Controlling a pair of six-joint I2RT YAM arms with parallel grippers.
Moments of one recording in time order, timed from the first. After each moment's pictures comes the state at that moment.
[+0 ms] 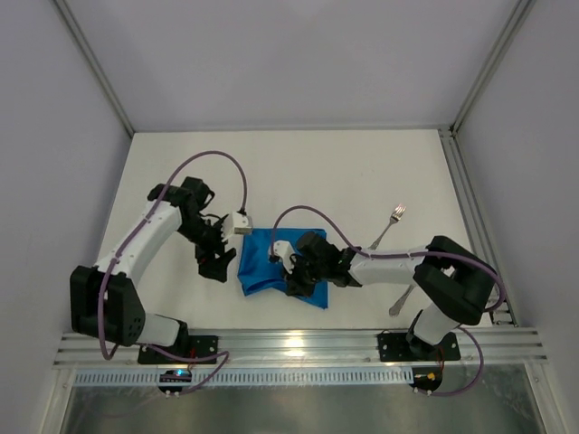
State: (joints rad) left arm -0.26 1.44 1.13 -1.30 0.66 1.05; right arm 0.96 1.59 0.71 0.06 -0.40 -0.08
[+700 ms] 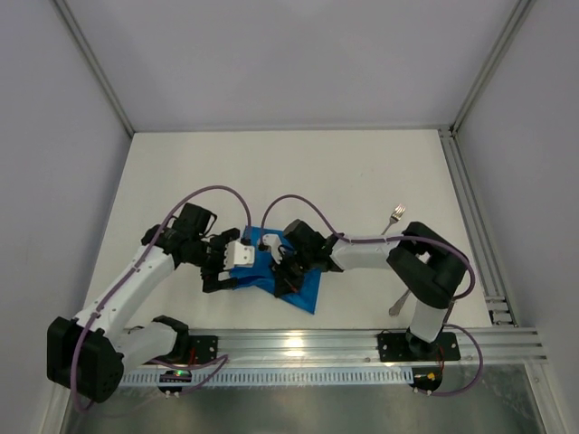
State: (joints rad) left arm -0.35 1.10 0.82 -0.95 0.58 1.11; right arm 0.93 1.77 0.90 -0.05 -0.60 0.03
